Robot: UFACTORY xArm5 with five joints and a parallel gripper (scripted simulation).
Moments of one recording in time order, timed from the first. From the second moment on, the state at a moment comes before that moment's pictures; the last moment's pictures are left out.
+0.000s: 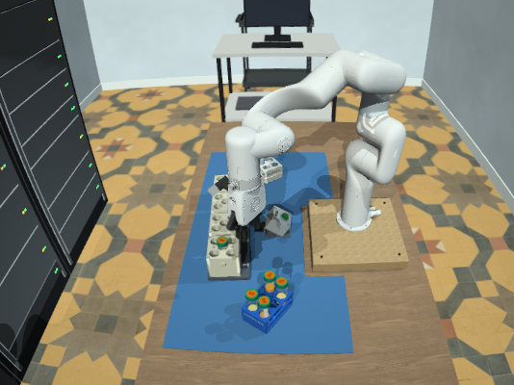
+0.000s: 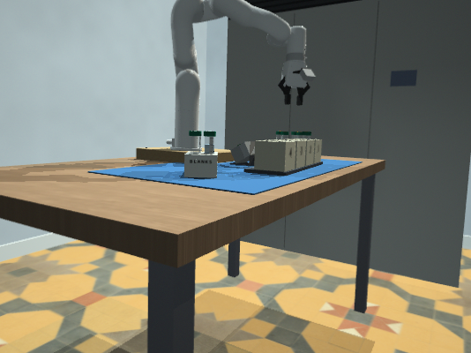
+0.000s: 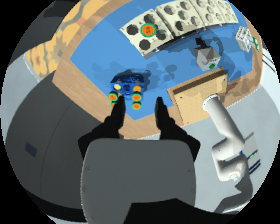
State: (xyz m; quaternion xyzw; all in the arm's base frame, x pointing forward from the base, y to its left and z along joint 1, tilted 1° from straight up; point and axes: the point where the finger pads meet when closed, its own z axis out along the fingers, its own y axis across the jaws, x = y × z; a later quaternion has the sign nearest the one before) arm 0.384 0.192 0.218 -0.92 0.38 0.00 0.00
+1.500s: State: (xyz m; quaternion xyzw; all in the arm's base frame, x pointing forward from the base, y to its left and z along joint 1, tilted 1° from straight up) arm 0.311 0.282 0.205 -0.92 0.39 0.00 0.01
